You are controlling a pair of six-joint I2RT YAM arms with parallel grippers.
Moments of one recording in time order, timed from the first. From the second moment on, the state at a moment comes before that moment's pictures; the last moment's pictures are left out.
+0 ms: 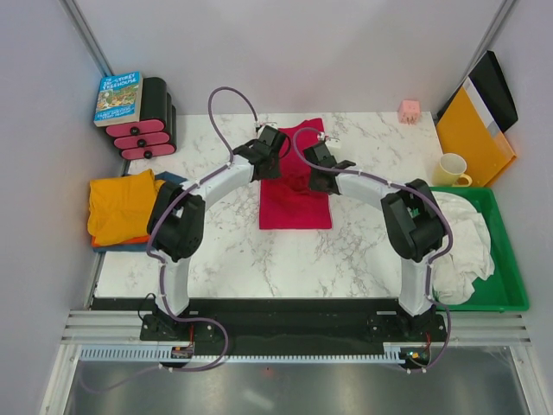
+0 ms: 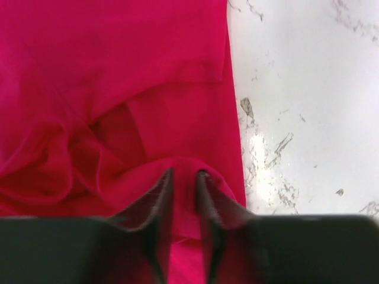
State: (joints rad) left arm -0.57 2.02 1.62 -0.50 -0.31 -0.47; right arm 0.53 1.99 1.39 -0.32 0.36 0.62
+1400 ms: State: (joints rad) left arm -0.63 1.82 1.15 -0.37 -0.12 -0.58; right arm 0.51 2.08 1.43 -0.25 0.27 0.61
